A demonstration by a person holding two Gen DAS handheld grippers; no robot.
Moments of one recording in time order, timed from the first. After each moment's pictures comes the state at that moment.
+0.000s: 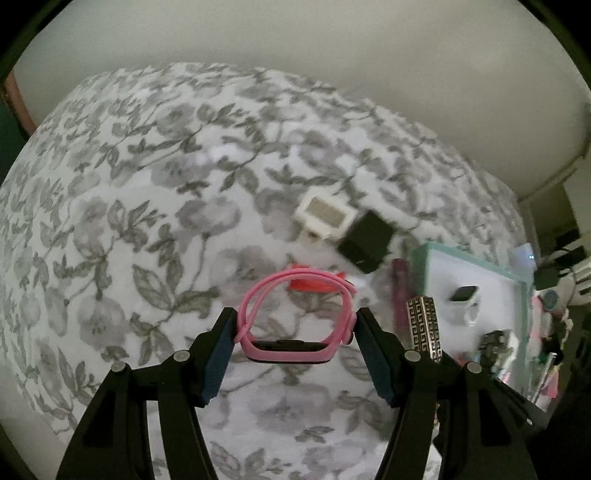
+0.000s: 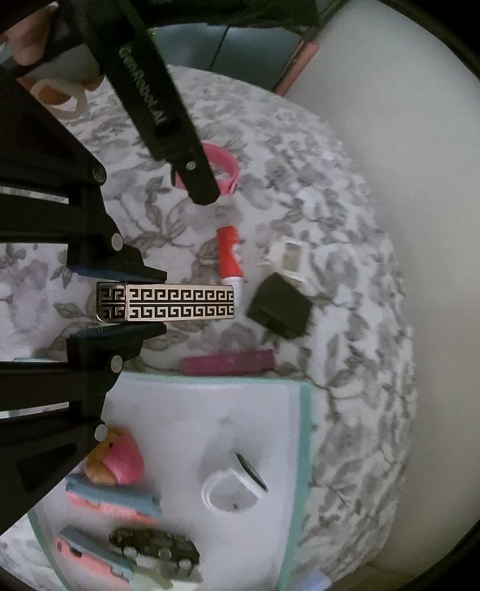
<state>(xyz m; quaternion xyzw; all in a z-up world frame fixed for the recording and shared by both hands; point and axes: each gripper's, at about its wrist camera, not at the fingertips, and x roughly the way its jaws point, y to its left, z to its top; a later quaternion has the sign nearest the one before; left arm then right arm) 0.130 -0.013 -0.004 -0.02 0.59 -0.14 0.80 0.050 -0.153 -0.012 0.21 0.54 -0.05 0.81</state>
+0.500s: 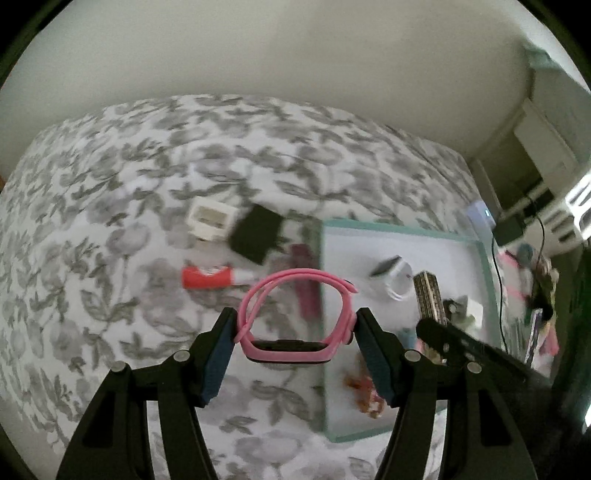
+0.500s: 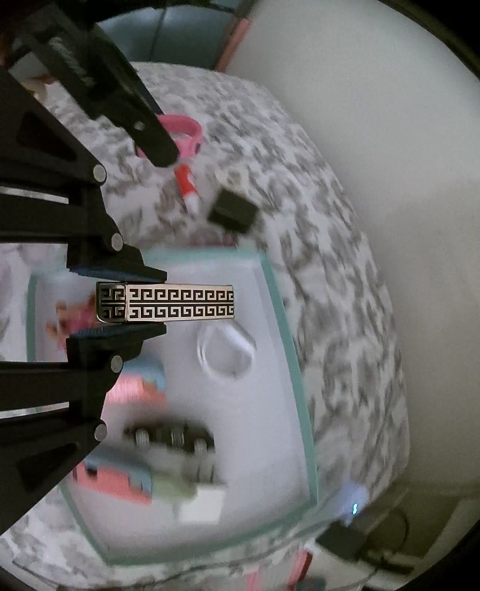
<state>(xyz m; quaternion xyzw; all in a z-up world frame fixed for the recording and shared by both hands) 0.083 -0.100 0.019 0.05 0.56 -0.22 0.80 0.004 -0.241 0.001 0.27 0.51 -0.16 0.80</state>
